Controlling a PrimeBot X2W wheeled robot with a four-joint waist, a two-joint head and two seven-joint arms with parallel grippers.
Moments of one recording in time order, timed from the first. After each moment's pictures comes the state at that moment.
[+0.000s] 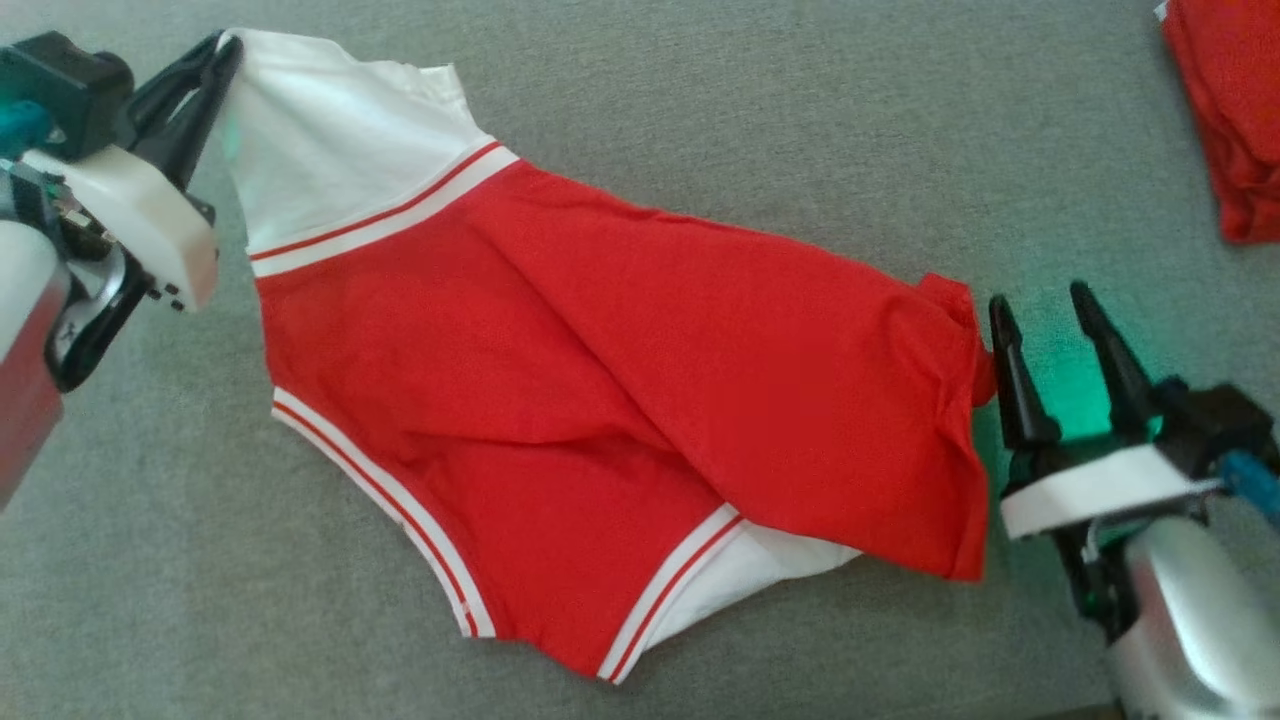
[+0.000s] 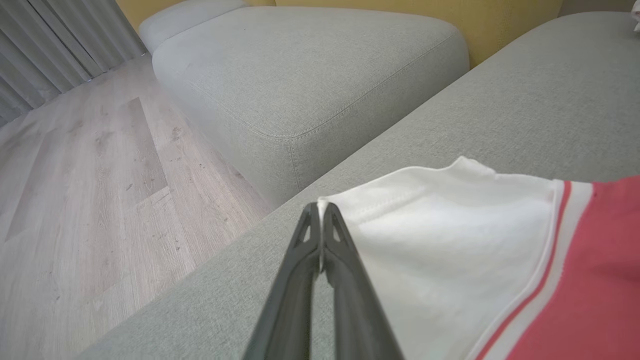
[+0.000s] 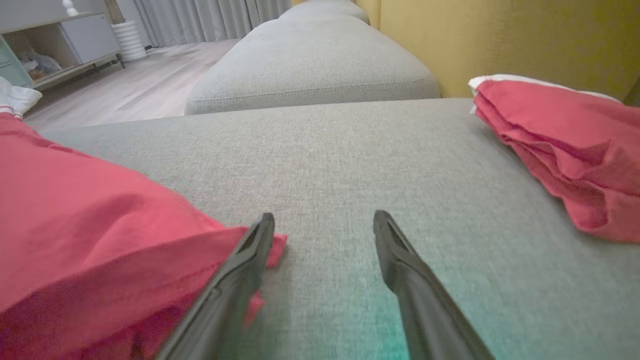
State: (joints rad) left arm -1.04 0.69 -1.02 0.54 -0.75 -0.11 -0.03; right arm -0.21 -0.19 0.13 0.32 0.24 0.13 -0.26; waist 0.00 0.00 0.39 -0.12
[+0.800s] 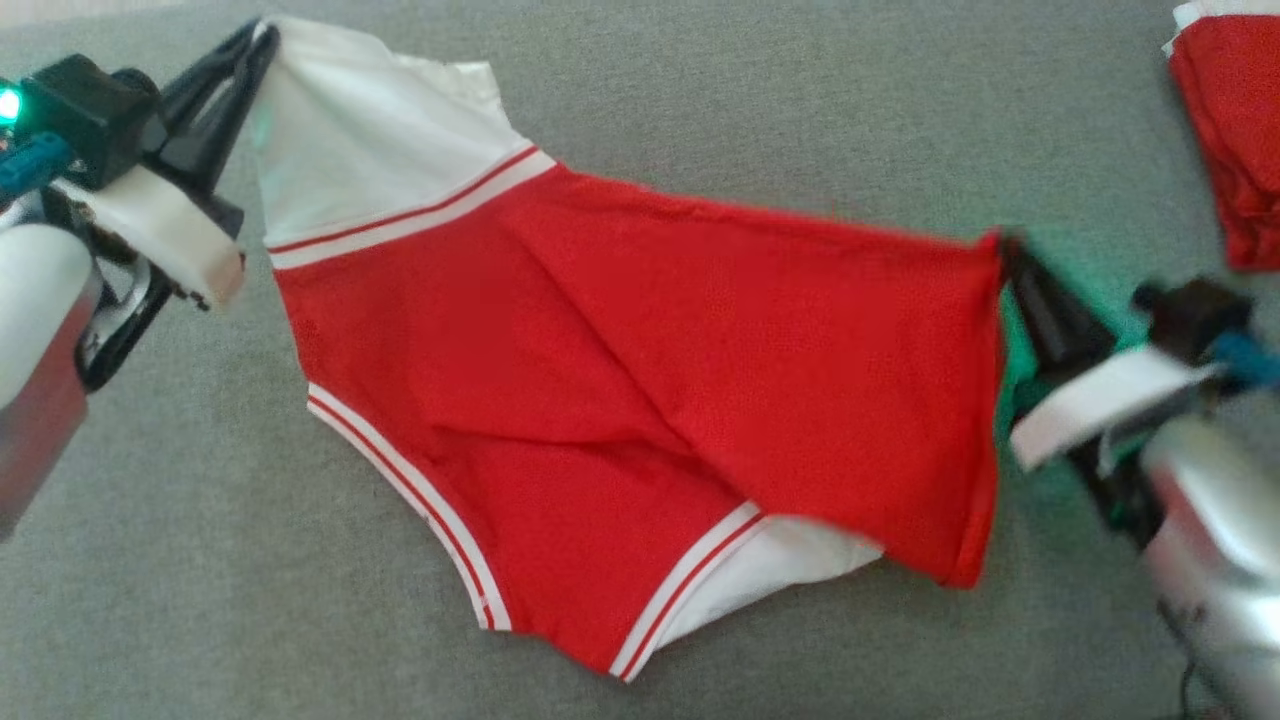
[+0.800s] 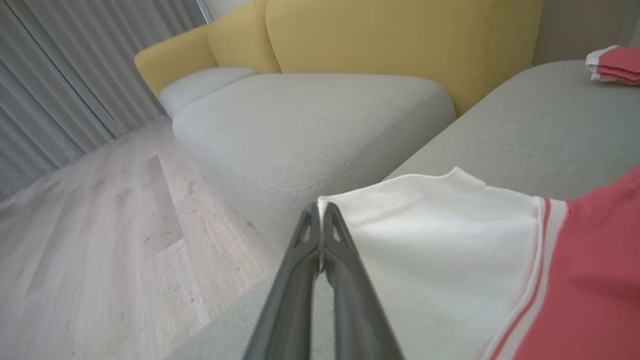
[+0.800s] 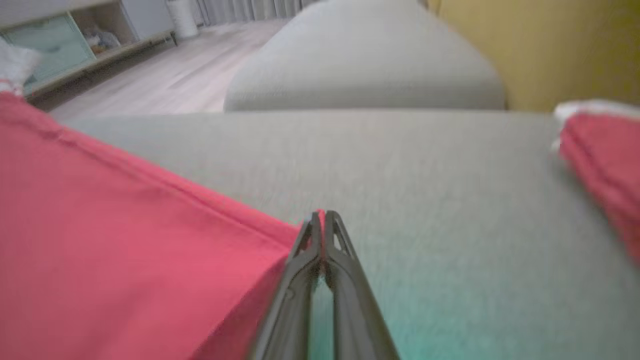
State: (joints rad) left arm -1.05 0.67 -1.05 0.54 -0.71 -0.11 -0.17; right arm -0.47 -0.40 0.49 0.56 0.52 0.13 -0.24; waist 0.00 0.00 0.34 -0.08
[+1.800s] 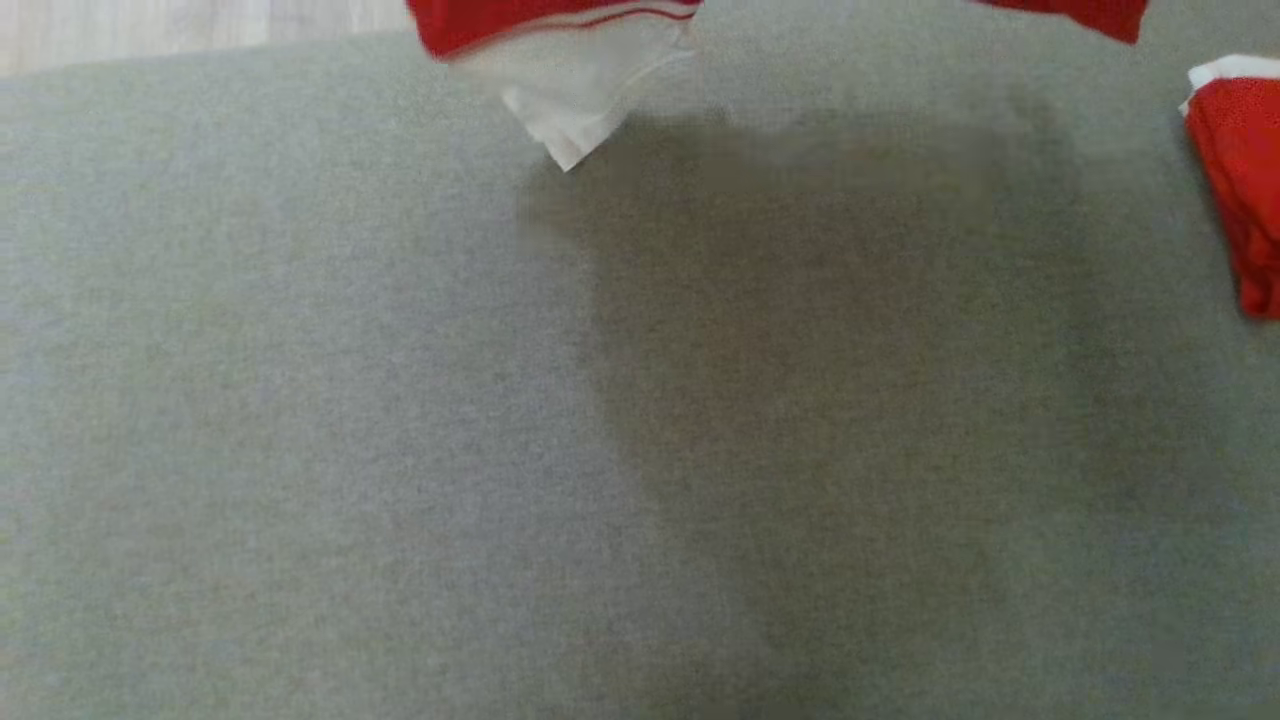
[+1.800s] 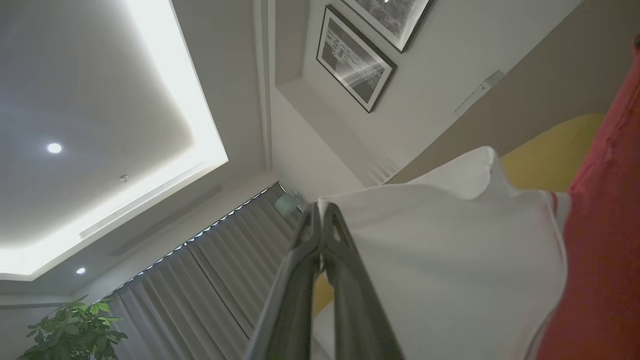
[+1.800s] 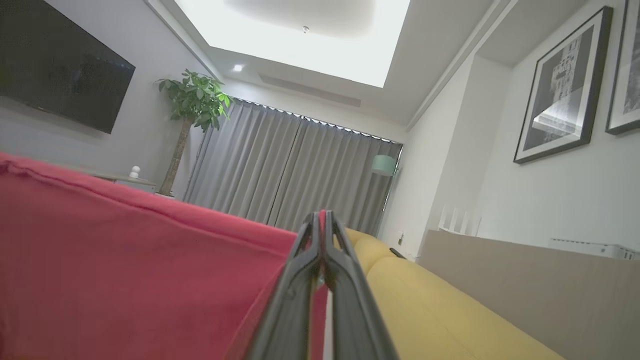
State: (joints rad) left arm -1.52 0.59 -0.81 0.47 -0.38 -0.06 -0.26; right arm -1.16 -0.60 0.38 0.50 0.42 0.13 -0.26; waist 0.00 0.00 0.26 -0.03
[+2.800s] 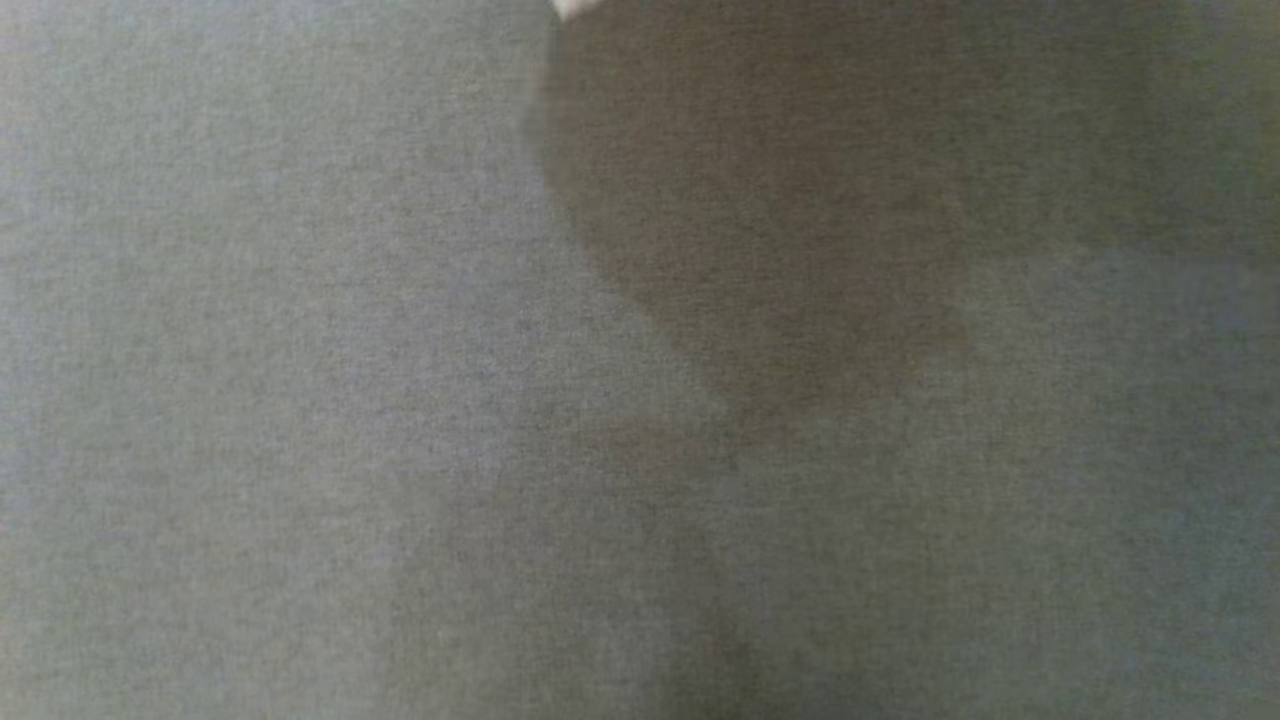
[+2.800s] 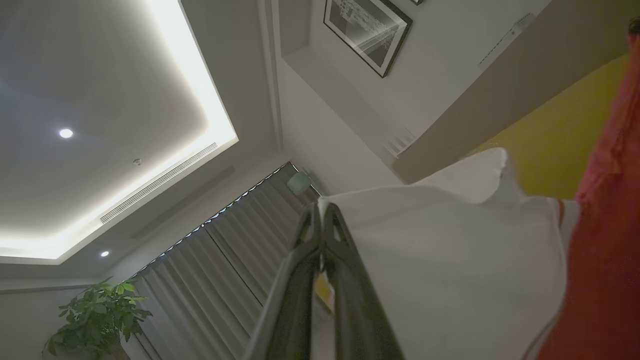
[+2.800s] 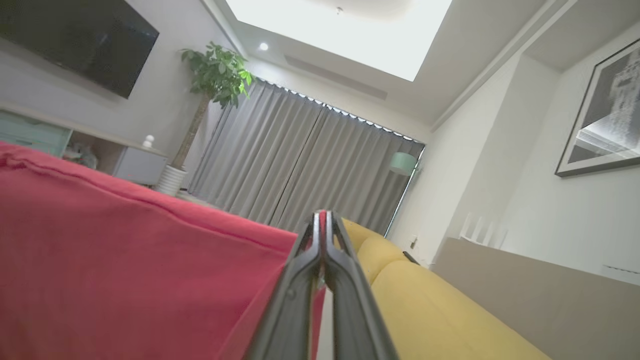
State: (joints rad) left arm -1.72 0.52 -0.74 0.57 -0.27 -0.05 -0.26; right arm -1.49 -0.62 0.48 0.62 0.33 0.13 -0.26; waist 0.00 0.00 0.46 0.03
